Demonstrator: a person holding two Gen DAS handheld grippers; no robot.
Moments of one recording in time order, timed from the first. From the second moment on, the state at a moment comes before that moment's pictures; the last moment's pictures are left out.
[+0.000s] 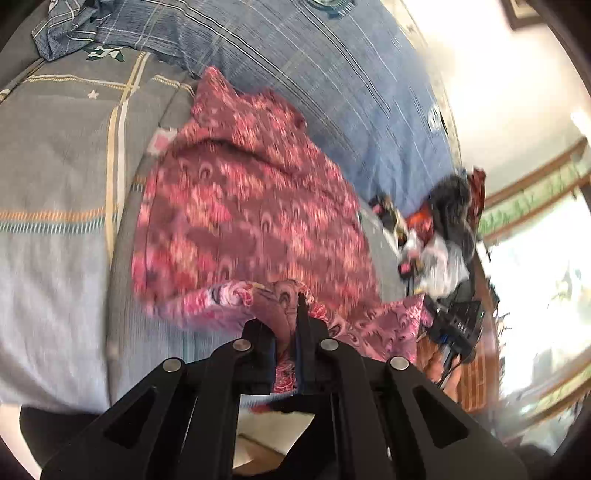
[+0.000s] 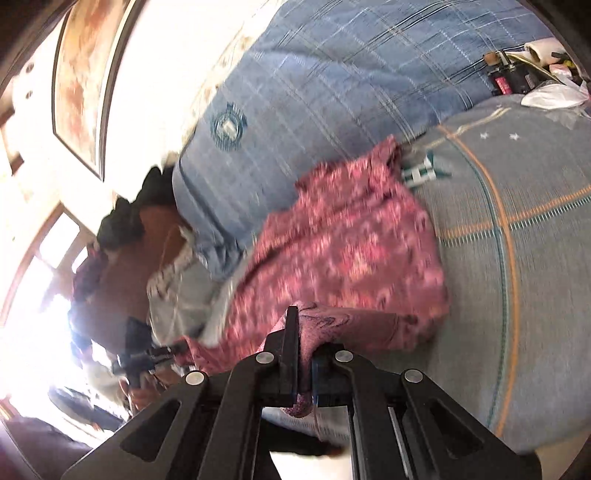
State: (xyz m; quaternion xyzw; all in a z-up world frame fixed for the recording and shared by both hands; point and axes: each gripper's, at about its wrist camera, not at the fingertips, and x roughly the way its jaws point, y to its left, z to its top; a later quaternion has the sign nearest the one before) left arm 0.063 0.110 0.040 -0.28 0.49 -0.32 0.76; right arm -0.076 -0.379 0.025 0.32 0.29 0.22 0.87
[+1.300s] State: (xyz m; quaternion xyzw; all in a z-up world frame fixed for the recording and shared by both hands) left arm 0.373 0.121 -0.010 -0.44 0.49 -0.19 0.73; right arm 0.243 -0.447 -0.013 0.53 0.26 0.08 0.80
